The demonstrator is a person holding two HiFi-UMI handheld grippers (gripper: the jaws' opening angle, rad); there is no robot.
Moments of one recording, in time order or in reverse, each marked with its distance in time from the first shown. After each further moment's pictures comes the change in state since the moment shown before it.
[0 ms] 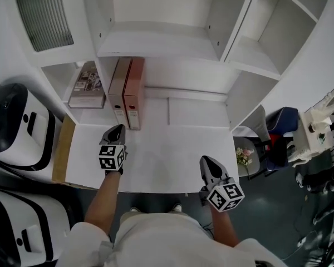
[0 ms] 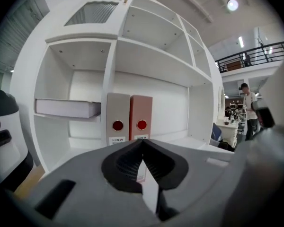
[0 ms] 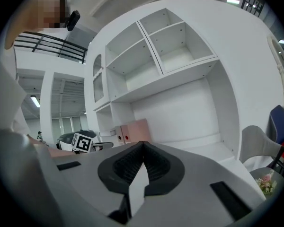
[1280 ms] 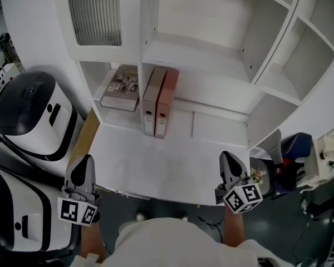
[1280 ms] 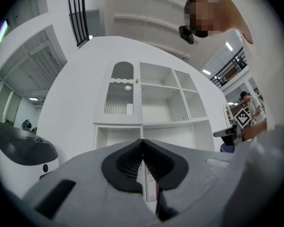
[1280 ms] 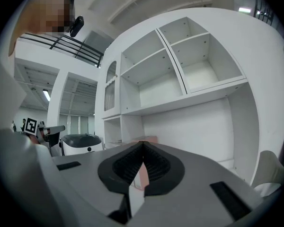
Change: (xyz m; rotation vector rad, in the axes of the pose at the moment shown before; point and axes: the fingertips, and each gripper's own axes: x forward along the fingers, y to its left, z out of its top) left arm -0.295 0.047 0.137 0.091 -0.406 0.179; right arm 0.038 0.053 0.080 -0.143 -0.109 0.107
